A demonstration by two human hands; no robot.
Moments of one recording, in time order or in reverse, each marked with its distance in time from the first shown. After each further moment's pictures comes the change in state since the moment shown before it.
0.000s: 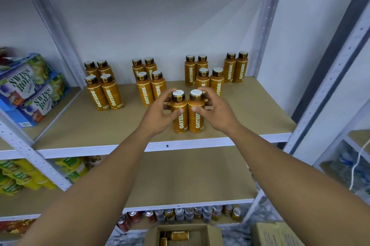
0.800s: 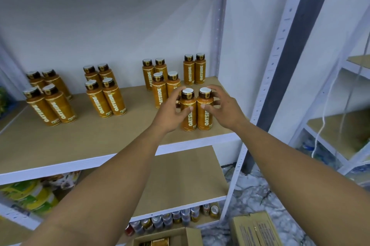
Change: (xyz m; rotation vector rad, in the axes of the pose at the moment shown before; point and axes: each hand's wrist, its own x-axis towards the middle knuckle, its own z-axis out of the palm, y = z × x) left_hand 0.048 0.076 0.146 -0.054 -0.125 0.088; right_hand -0.021 0.079 -0.135 -0.087 0.111 0.122
